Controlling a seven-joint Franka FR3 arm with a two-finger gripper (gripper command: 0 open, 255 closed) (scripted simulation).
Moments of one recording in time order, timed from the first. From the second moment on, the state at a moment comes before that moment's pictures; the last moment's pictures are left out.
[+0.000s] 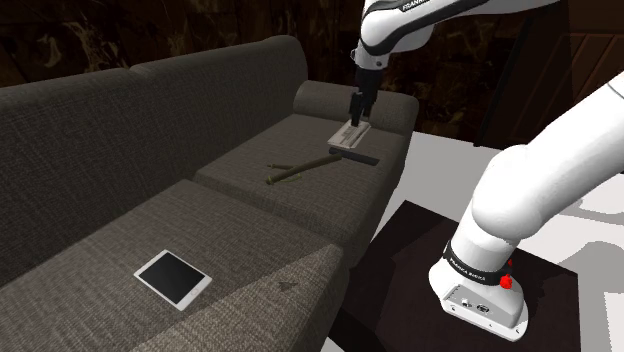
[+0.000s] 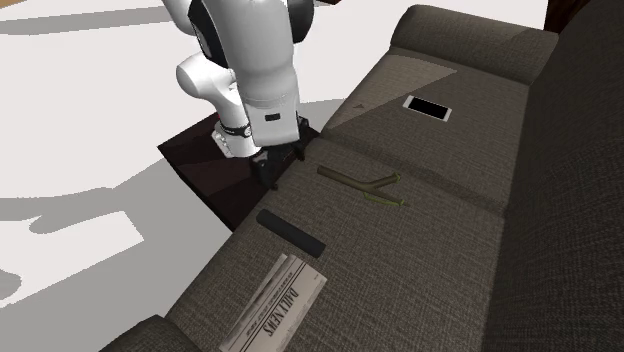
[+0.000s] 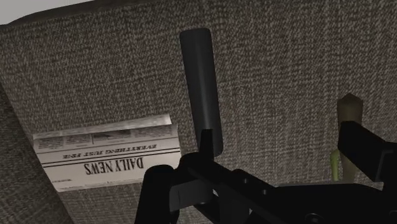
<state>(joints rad) -0.03 -0.44 -0.26 -2.40 -0.09 2.04 -0.36</state>
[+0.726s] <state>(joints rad) -0.03 -0.10 -0.40 -2.37 0.04 2.24 -0.56</state>
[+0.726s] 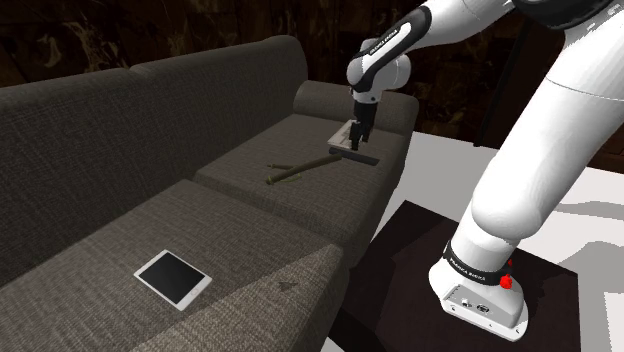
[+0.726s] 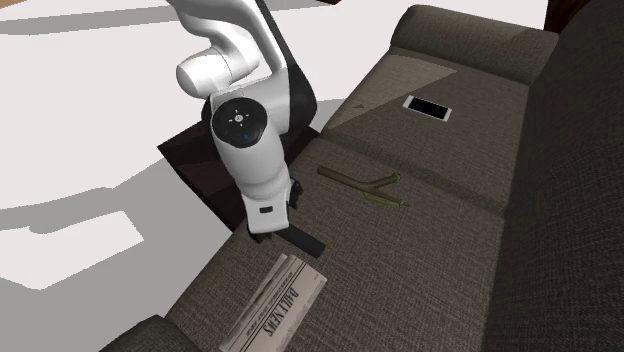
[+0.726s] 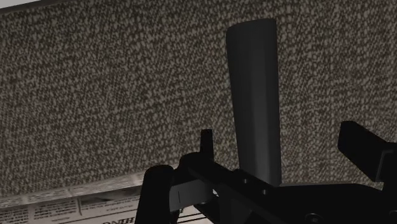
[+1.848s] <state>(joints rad) -0.02 -0.02 -0.40 -2.41 0.09 2.35 -0.60</state>
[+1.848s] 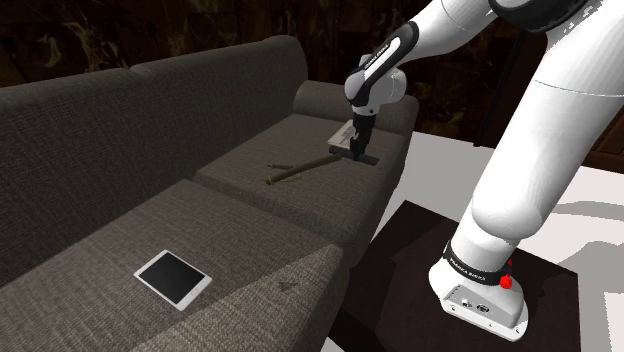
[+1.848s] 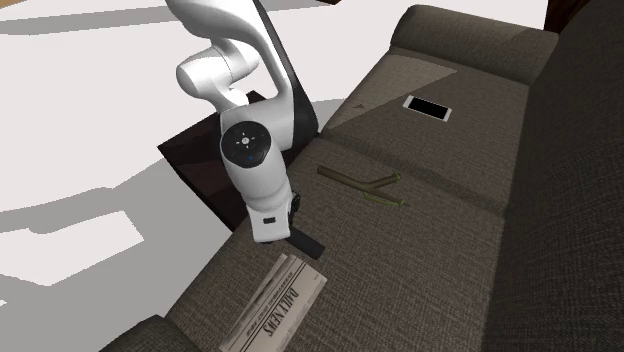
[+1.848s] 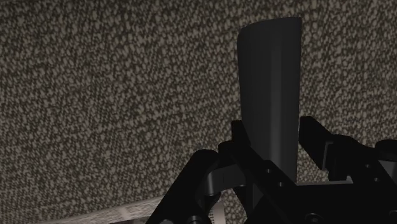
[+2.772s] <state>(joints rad) -0.02 -0.08 -0.40 -2.38 0.05 2.27 -0.57</state>
